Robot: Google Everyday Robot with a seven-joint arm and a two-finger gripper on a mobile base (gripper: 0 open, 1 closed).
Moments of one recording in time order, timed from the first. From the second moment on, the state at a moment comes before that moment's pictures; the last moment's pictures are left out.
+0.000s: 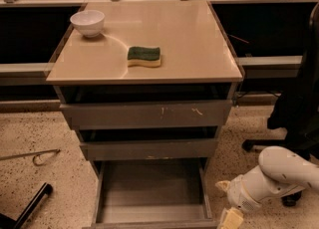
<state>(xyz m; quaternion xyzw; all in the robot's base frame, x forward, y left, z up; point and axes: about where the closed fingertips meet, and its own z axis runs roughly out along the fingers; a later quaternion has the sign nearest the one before) 0.355 -0.182 0.503 -0.54 0.78 0.28 0.11</state>
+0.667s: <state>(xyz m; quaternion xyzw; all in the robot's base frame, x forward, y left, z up) 0.334 -0.149 0.389 -0.58 0.71 0.38 0.12</state>
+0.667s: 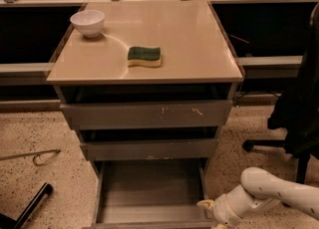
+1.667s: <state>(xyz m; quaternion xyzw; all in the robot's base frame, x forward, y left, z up) 0.323 -0.136 0.342 -0.56 0.71 0.41 0.12</state>
